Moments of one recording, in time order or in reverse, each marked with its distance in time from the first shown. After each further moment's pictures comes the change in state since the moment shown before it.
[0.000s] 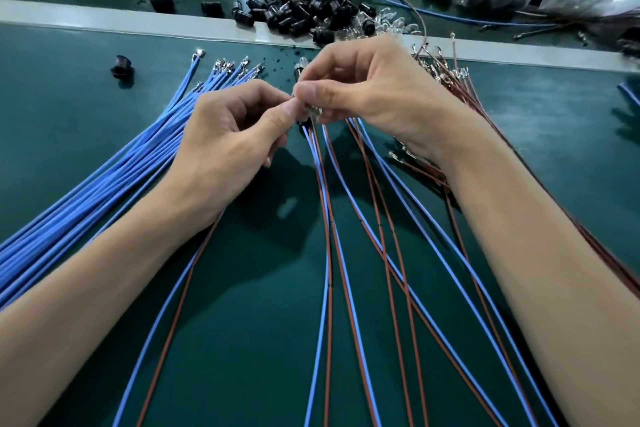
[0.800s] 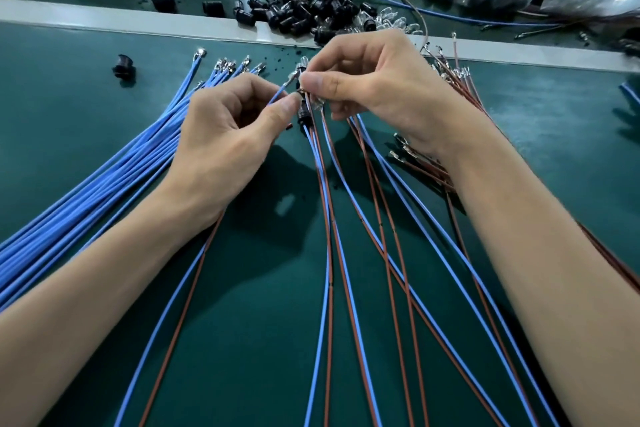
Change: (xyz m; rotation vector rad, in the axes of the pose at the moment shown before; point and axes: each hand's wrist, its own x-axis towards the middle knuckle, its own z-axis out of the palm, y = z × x) left_hand 0.001 0.001 0.000 0.032 0.086 0.018; right_hand 0.003 -0.001 -0.005 -0.045 0.071 -0.007
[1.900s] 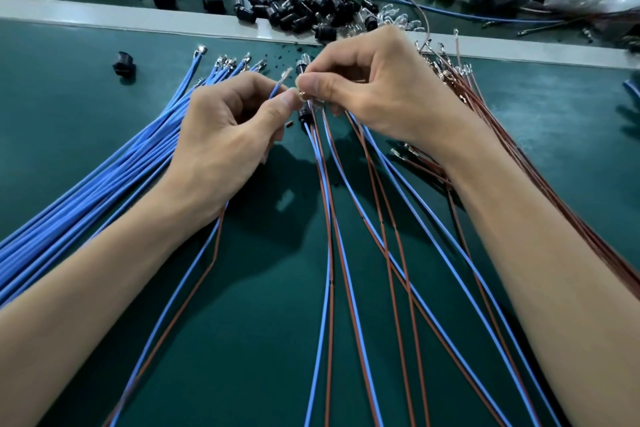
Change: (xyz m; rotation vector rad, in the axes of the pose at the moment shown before) left_hand 0.000 -0.002 0.001 -0.017 -0.016 -0.009; right_hand -0.003 -0.001 0.002 -0.363 -0.004 -0.193
